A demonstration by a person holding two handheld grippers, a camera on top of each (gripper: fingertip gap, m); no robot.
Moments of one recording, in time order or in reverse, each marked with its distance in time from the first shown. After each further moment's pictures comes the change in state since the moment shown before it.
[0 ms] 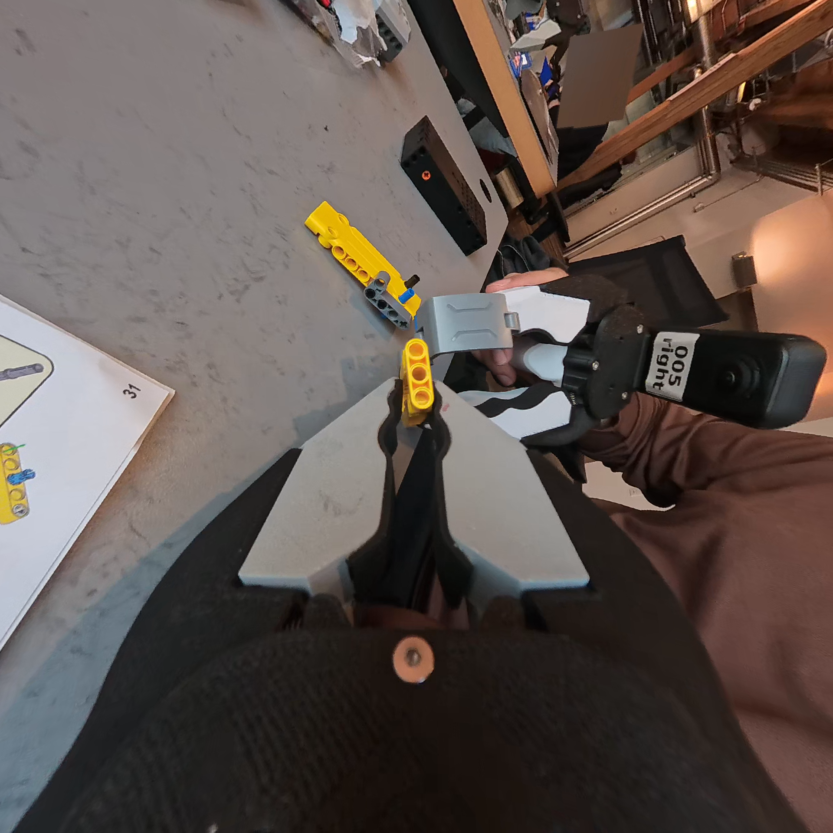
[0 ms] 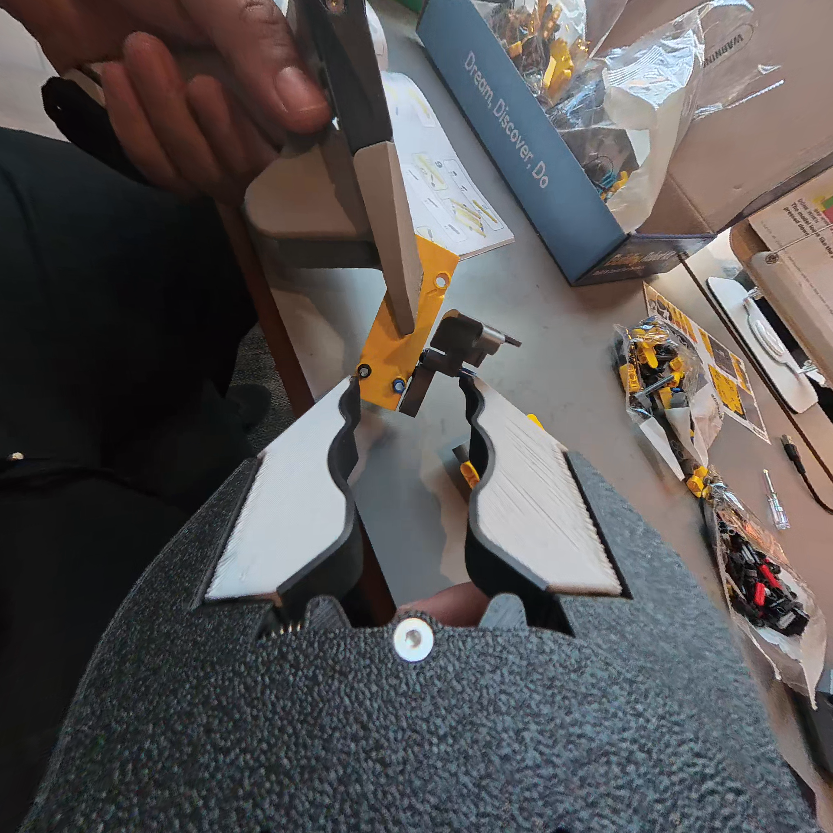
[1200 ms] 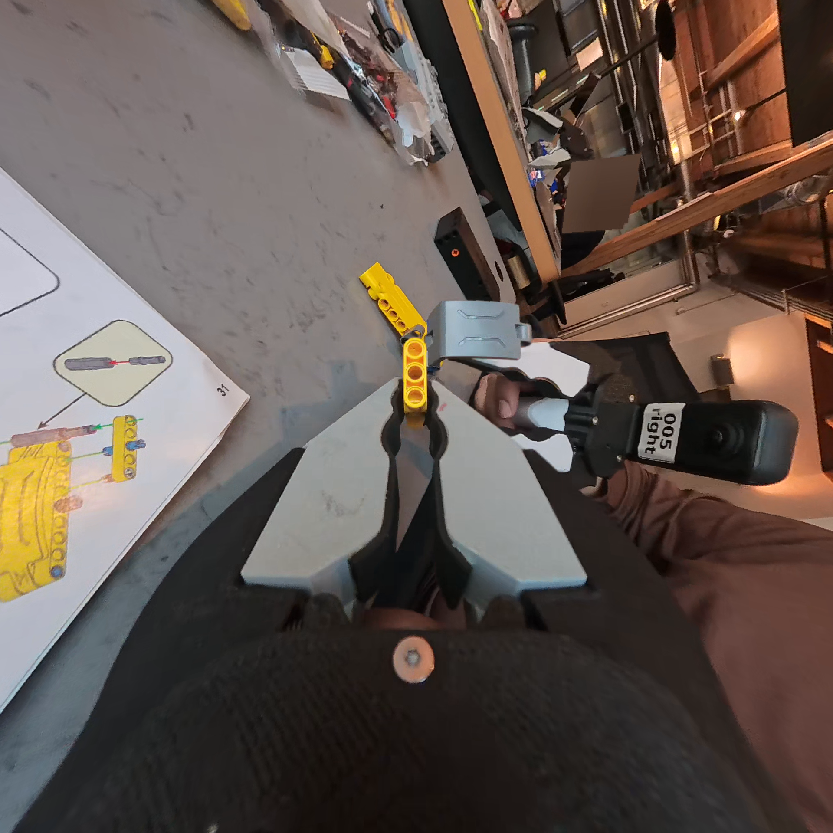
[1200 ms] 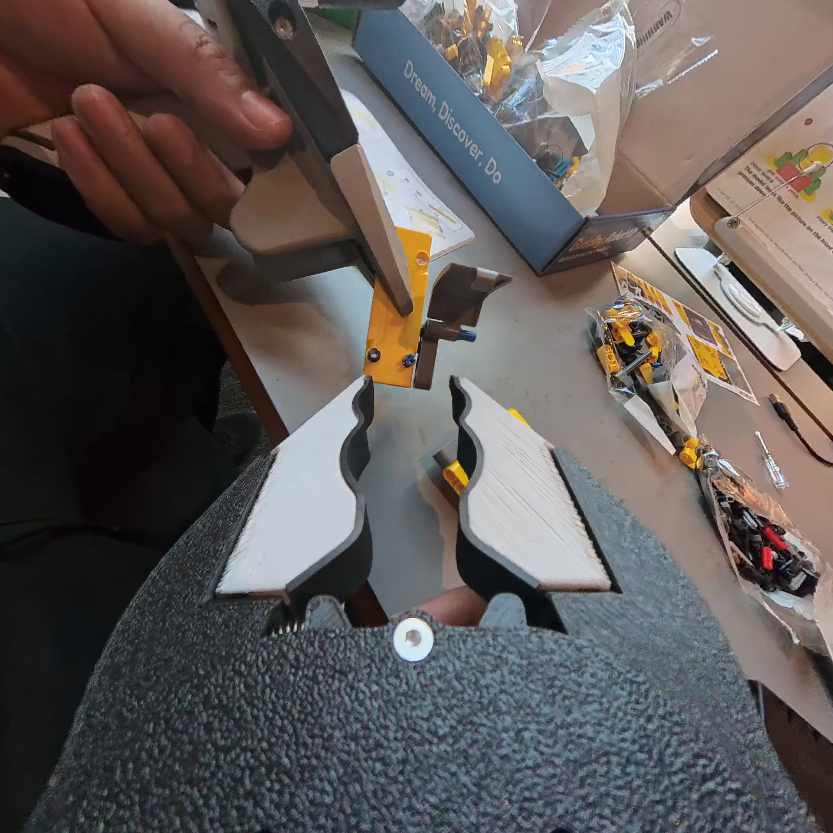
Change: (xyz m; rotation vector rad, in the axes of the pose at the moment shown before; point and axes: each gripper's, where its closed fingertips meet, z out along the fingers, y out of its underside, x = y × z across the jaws) left arm -0.016 -0.022 -0.010 0.155 -0.041 -0.120; right arm 0.015 -0.002 0.004 0.017 0.081 0.105
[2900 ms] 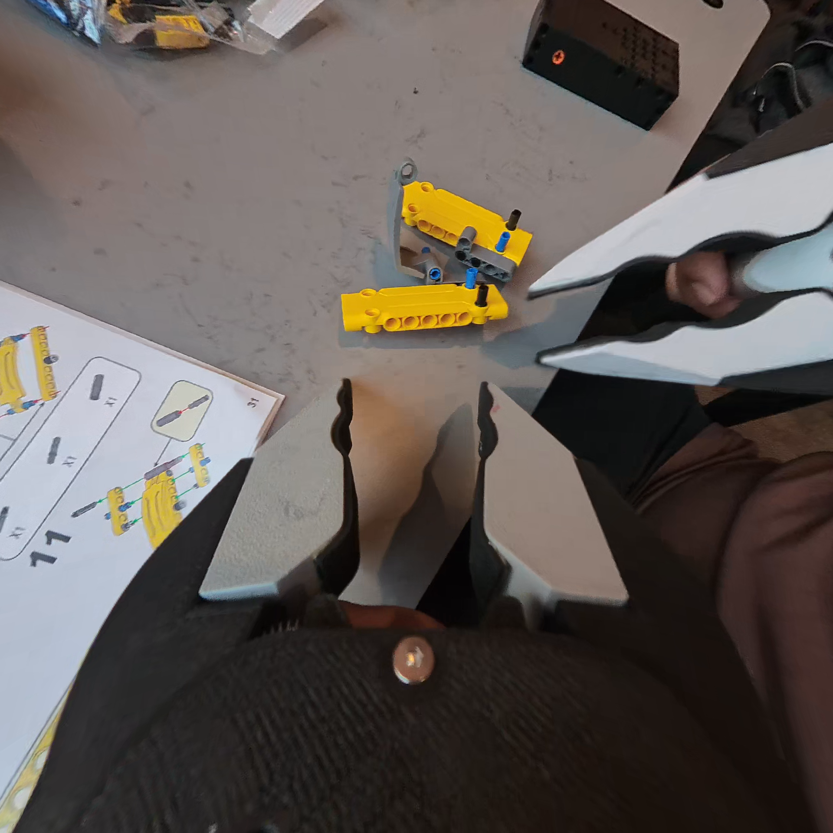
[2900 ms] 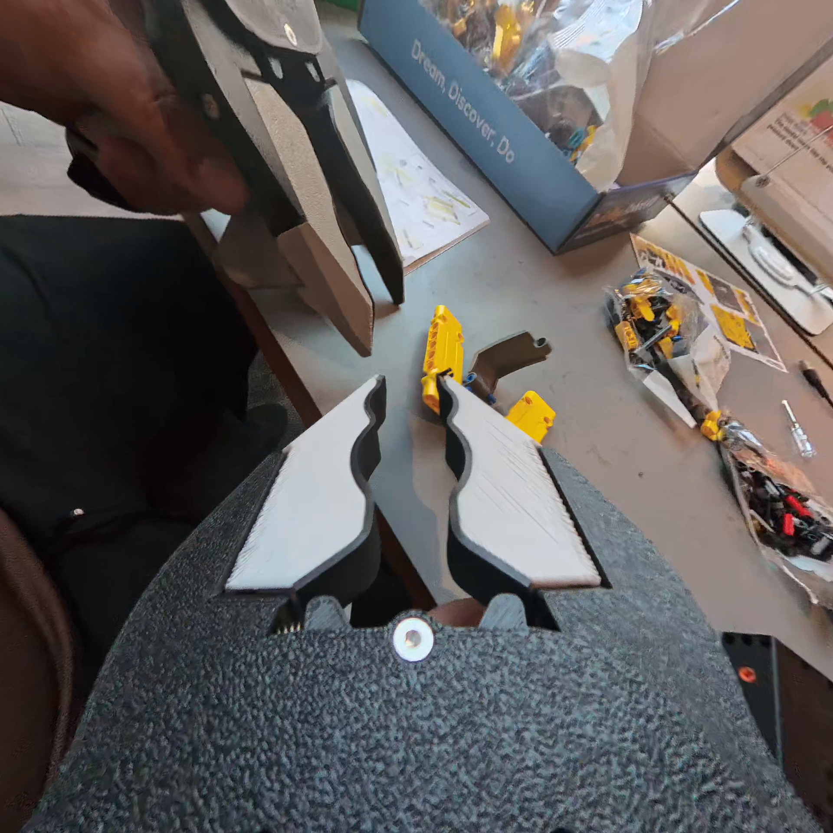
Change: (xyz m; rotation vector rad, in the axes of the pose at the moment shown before) left arm -0.022 0.022 -0.007 -0.242 -0.417 0.612; right arm -0.012 -0.002 -0.013 -0.052 -0.020 0.068
